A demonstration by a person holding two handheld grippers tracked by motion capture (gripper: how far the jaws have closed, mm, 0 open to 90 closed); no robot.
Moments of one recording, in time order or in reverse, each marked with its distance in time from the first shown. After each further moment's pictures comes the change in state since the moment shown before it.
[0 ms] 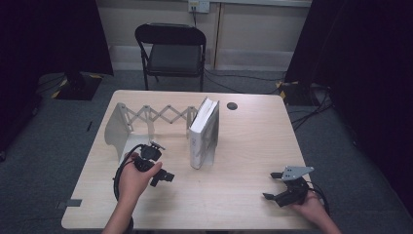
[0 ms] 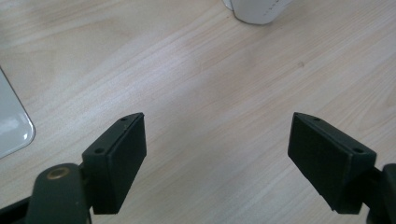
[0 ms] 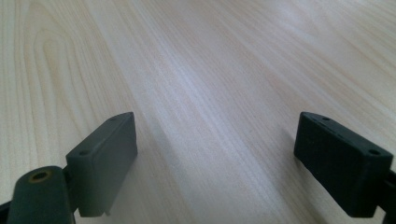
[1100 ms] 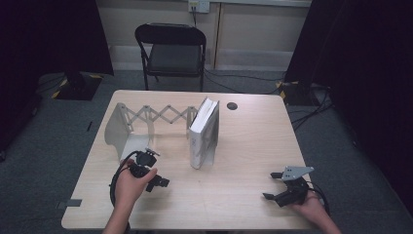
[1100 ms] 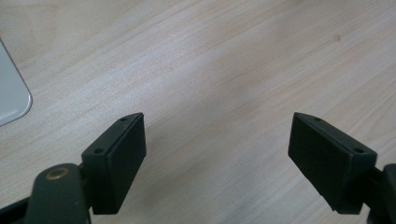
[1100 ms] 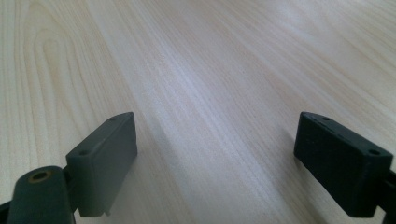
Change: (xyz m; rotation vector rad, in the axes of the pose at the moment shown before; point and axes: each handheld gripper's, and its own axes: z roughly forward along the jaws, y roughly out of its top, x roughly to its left) left arm 0.015 -0.021 0.015 0.010 0.002 -0.014; right arm 0.000 0.000 0.000 0.000 0.000 0.000
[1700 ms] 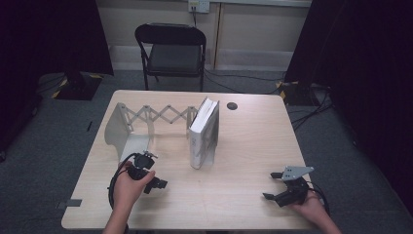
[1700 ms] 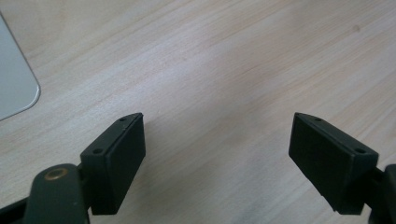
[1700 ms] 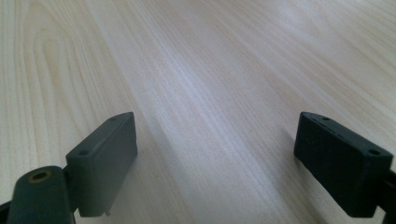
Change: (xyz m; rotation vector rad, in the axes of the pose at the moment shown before) left arm 0.007 -0.009 0.005 -0.019 0.019 0.009; right arm 0.000 0.000 0.000 0.000 0.000 0.000
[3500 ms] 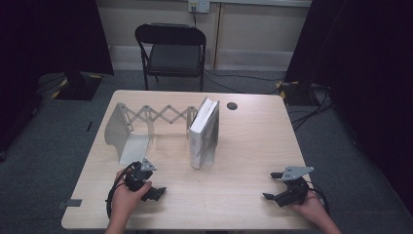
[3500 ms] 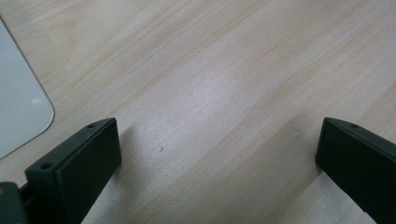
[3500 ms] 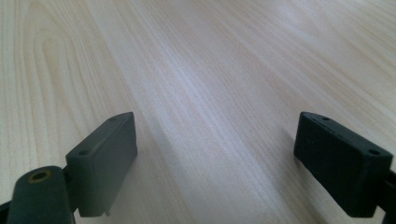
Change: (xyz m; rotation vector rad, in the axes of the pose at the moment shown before) left arm 0.002 -0.031 0.018 -0.165 0.091 0.230; right arm 0.000 0.000 0.000 0.000 0.000 0.000
